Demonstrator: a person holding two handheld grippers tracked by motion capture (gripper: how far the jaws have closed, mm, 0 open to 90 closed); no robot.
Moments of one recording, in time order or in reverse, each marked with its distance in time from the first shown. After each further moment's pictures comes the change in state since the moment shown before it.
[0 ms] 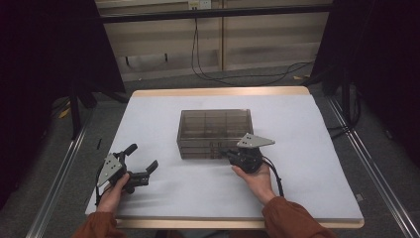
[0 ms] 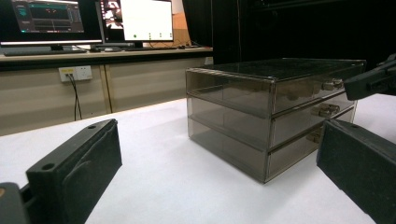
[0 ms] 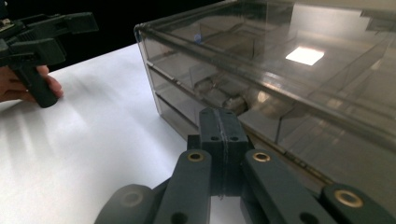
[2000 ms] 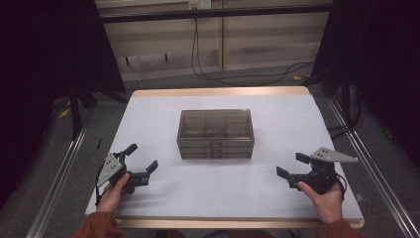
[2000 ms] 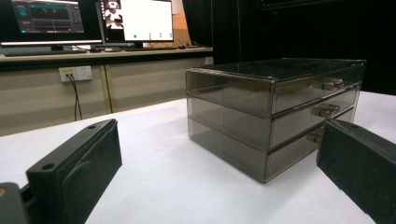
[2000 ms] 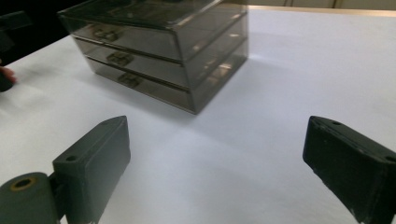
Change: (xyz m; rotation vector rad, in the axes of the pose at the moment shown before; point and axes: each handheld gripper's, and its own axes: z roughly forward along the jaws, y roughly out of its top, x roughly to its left) left arm 0.000 0.000 0.000 0.004 0.003 0.002; right arm -0.047 -0.035 -0.165 0.053 -0.247 0.177
